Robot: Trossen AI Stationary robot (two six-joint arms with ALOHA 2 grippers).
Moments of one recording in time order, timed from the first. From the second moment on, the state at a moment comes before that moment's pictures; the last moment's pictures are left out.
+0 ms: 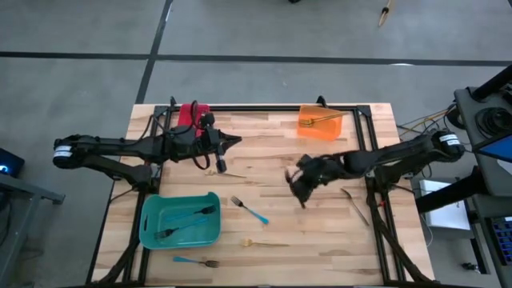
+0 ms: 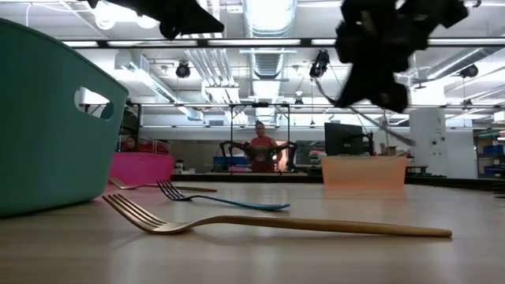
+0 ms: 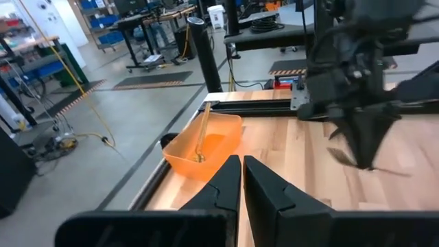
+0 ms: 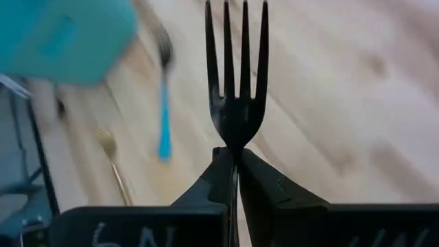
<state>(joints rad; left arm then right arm) 0.08 1.10 0.80 0.11 -0.26 0.15 0.10 1.28 0.79 -0.31 0.02 0.83</state>
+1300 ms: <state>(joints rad) 0.06 1.33 0.76 0.26 -0.24 -0.08 -0.13 1.61 0.79 0.92 0.11 0.27</state>
